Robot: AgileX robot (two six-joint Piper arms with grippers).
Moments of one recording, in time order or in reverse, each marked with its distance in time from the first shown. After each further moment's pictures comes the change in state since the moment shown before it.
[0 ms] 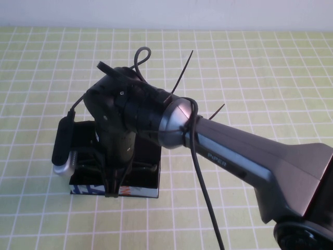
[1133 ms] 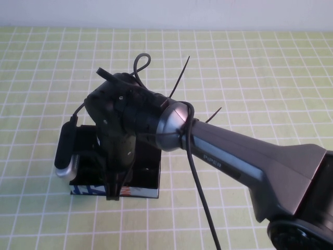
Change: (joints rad) right arm -0.004 0.027 0.000 0.011 0.000 0.004; left arm 0.000 0.000 0.000 0.000 0.000 0.000
